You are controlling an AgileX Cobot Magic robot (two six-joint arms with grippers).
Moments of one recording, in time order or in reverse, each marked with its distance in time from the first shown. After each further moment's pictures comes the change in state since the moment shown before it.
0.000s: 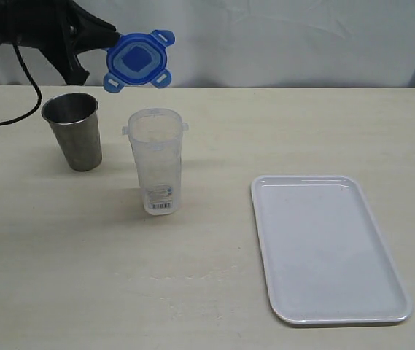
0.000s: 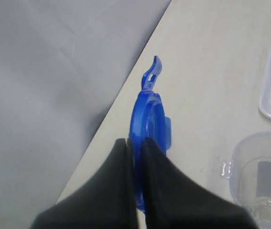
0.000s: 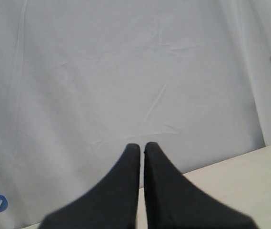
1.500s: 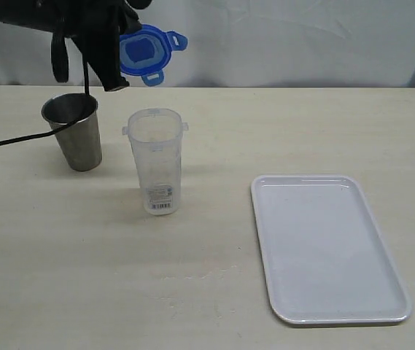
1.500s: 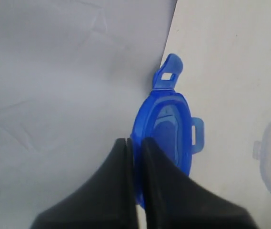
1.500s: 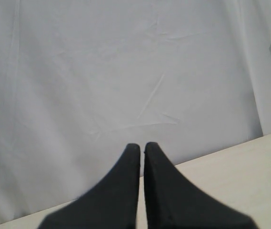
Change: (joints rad) left arm -0.392 -0.123 -0.001 1.458 -0.390 -1.196; right arm 0.000 0.000 0.000 0.000 0.036 0.000
